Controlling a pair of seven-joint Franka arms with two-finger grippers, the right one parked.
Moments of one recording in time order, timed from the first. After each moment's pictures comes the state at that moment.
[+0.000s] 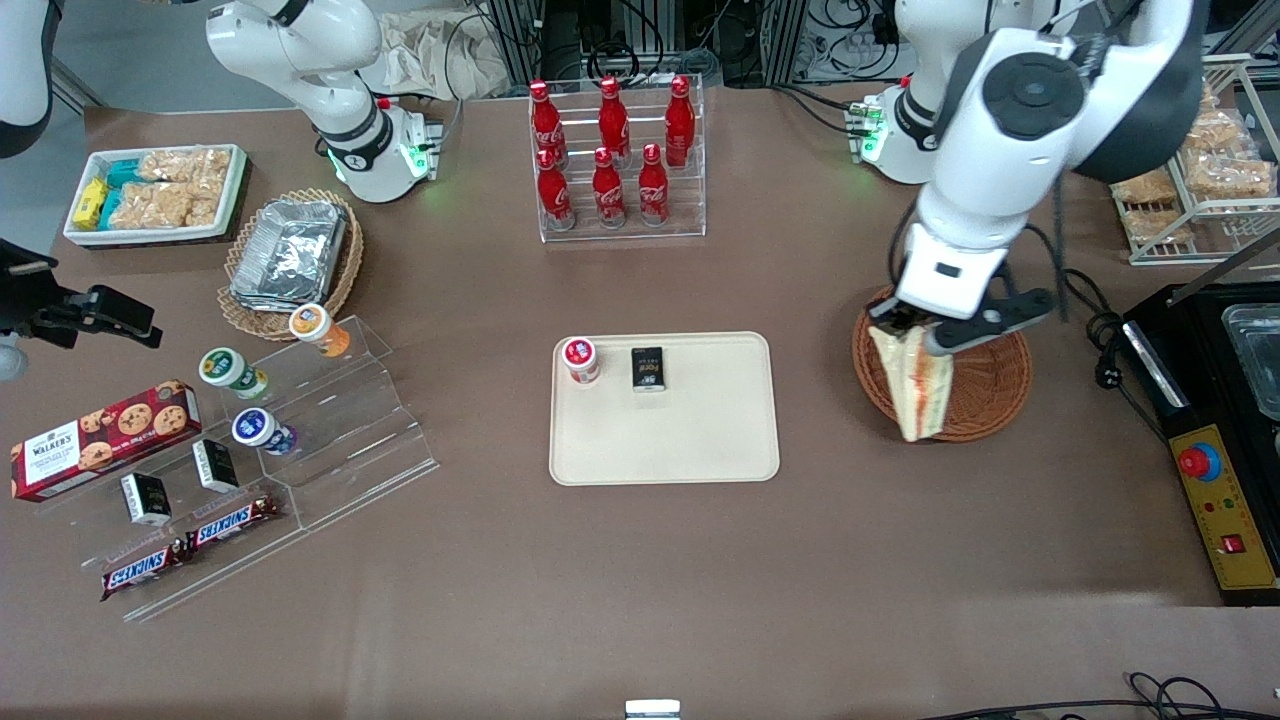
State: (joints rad) arm -0.18 0.03 -0.28 -1.87 0.11 1.95 -0.76
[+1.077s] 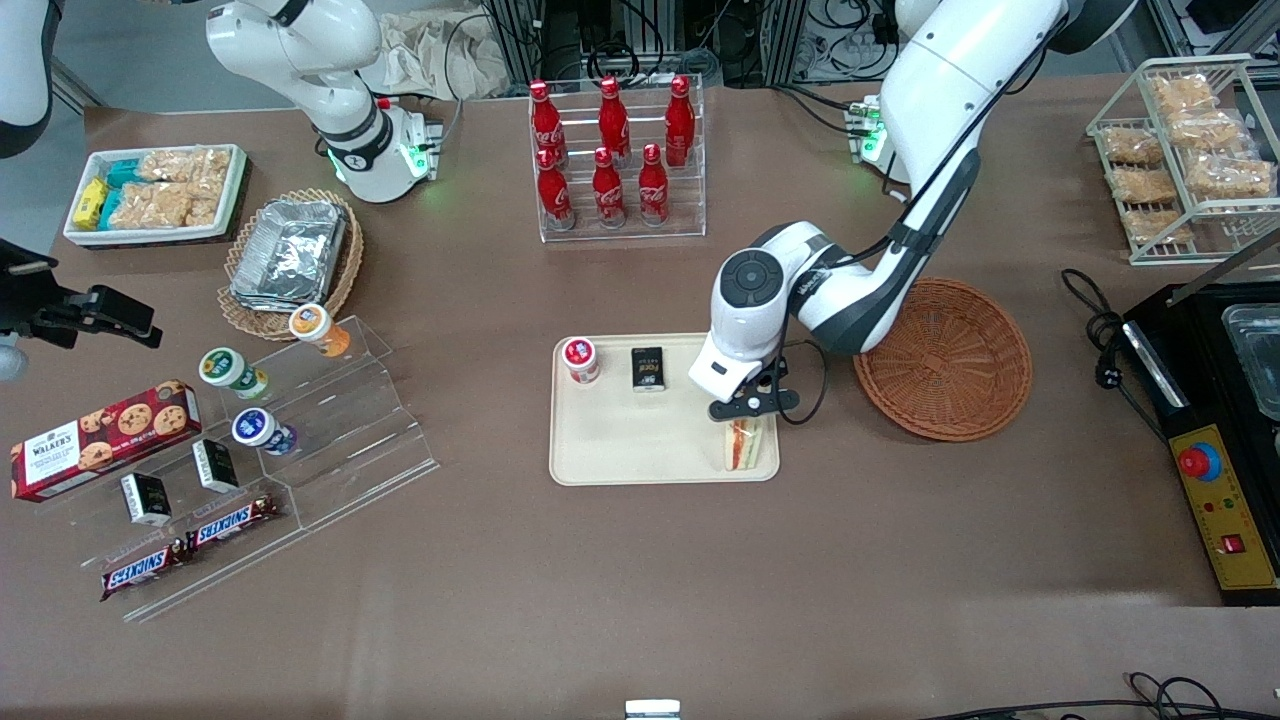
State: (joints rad) arm -0.29 0.55 -0.40 -1.85 0.38 2.33 -1.02
